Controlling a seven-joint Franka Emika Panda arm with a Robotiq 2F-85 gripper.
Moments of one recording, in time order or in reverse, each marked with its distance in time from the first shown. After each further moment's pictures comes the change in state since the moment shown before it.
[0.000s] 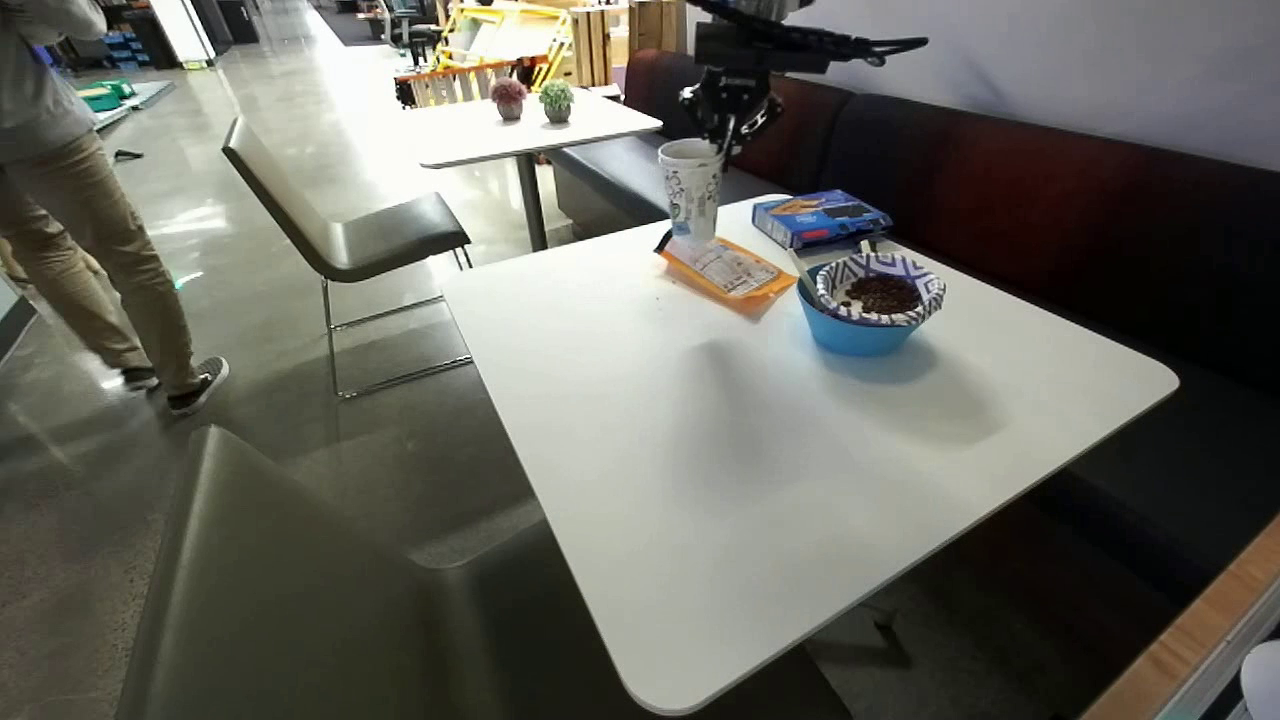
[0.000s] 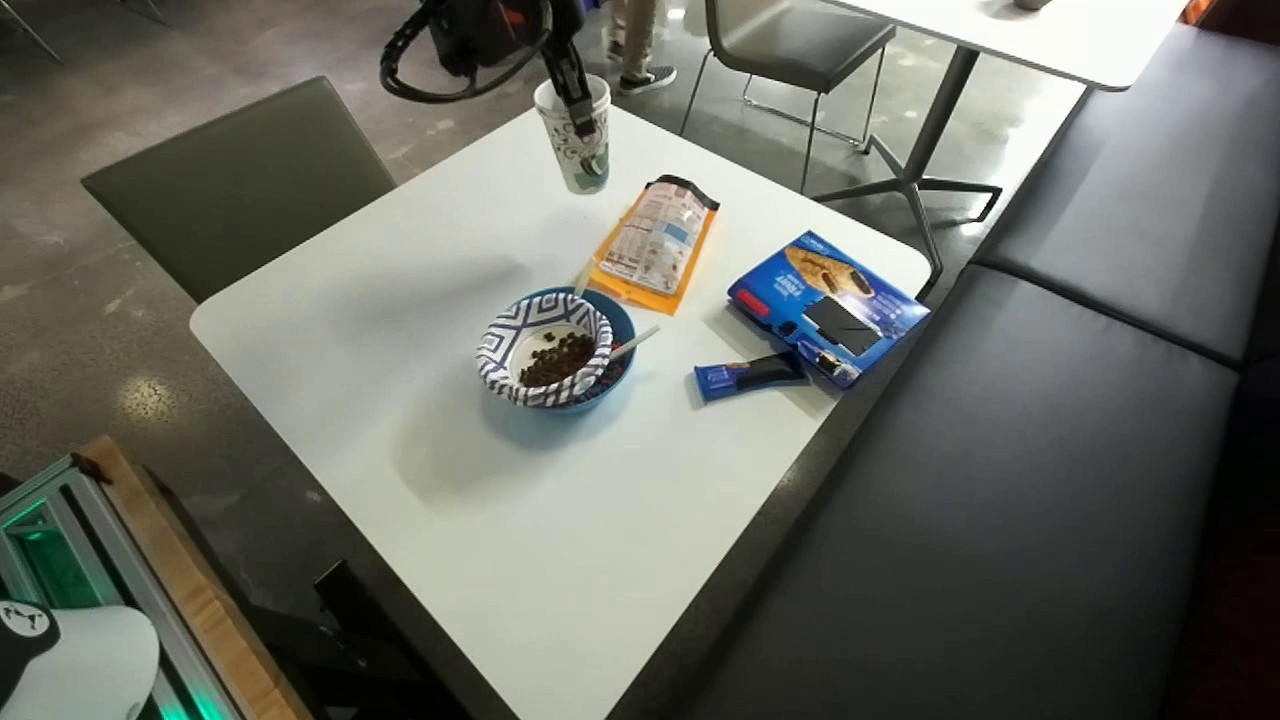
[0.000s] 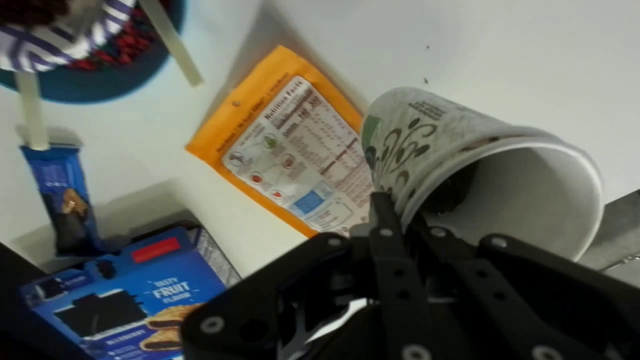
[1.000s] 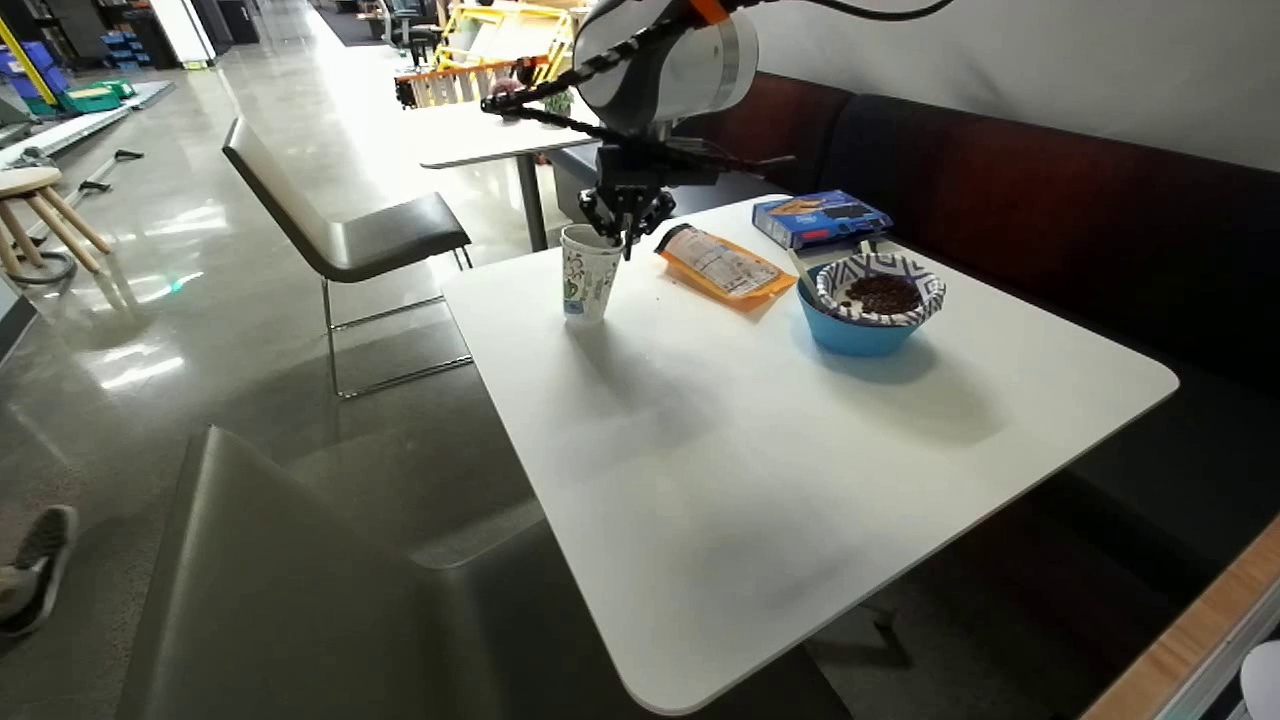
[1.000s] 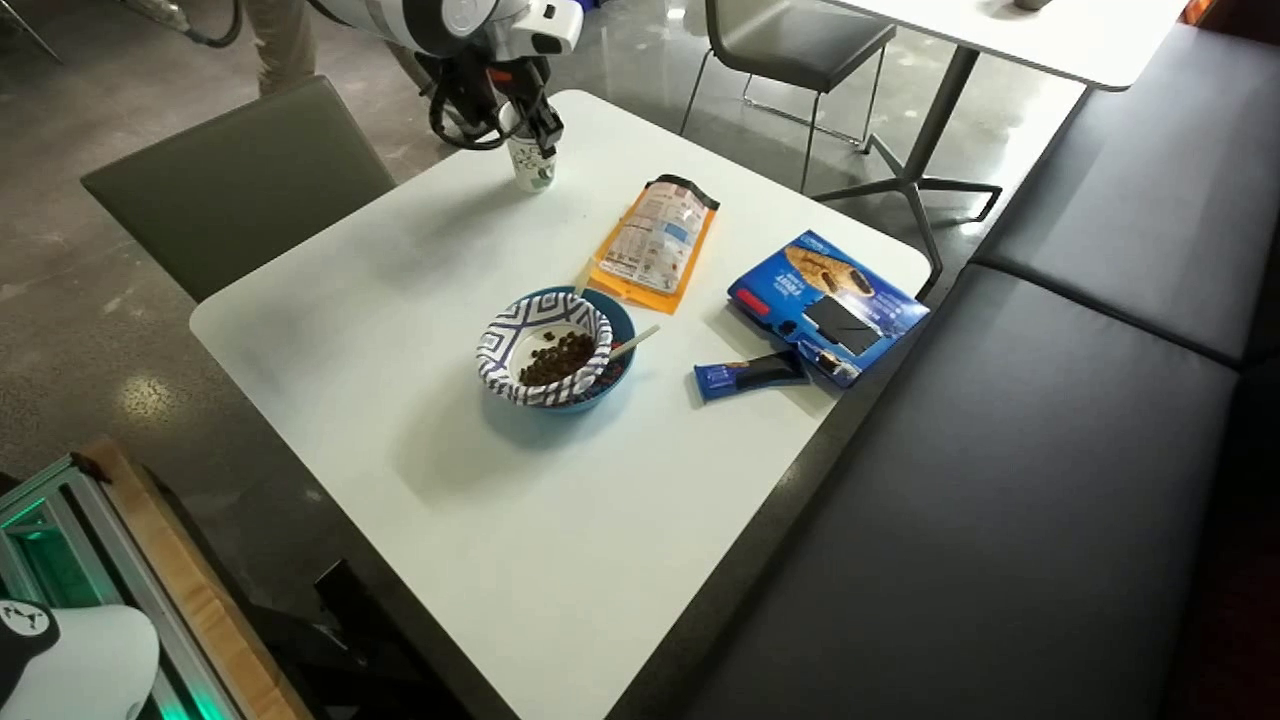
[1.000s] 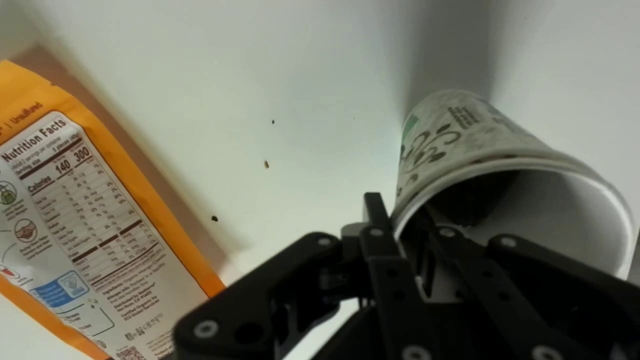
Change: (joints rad) arm 0.046 0.337 0.130 0.256 0.037 0.075 -0.157
